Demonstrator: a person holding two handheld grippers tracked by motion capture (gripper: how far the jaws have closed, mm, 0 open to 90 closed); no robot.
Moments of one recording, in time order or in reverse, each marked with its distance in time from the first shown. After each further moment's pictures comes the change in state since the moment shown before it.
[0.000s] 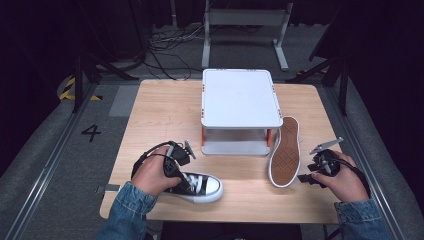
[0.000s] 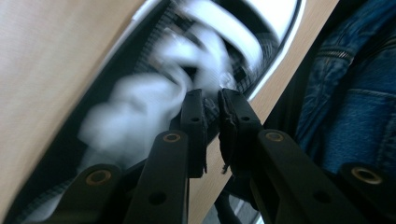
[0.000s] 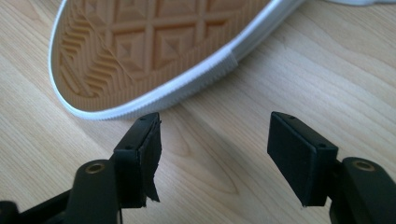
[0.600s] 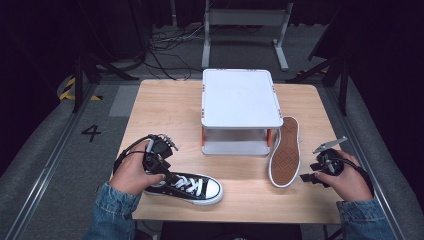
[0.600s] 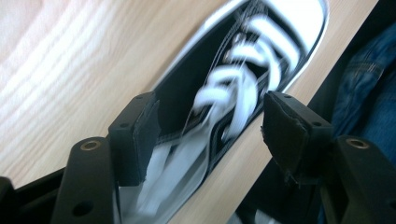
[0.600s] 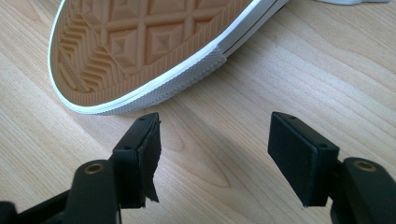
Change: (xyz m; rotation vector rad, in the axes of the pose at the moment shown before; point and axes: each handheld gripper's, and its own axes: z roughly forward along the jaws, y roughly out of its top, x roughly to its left) left arm 0.012 -0.037 -0.042 -0.128 0.150 -0.041; right arm -0.006 -0.004 -0.007 -0.005 0.000 0.009
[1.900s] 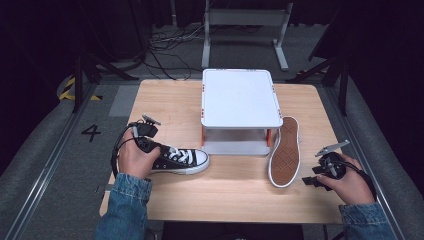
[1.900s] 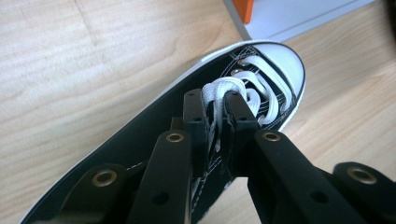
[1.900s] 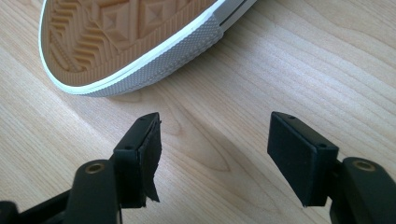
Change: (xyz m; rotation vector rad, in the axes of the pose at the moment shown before) left arm 0.057 -0.005 0.002 -0.318 0.078 -0.471; right arm -0.001 -0.011 0.001 0.009 -0.001 0.014
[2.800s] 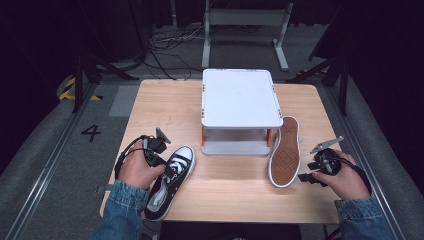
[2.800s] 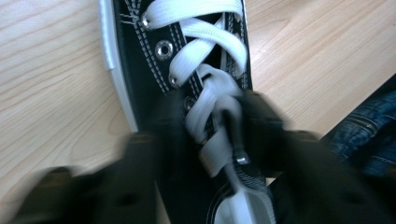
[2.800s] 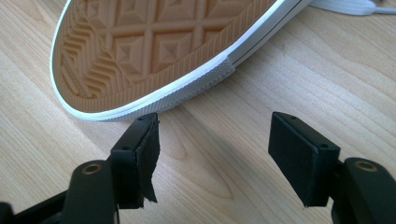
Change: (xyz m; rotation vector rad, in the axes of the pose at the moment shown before) left arm -0.022 -0.015 0.020 0.324 -0.055 0.114; right arm 0.002 0.015 0.005 -0.011 0.012 -0.047
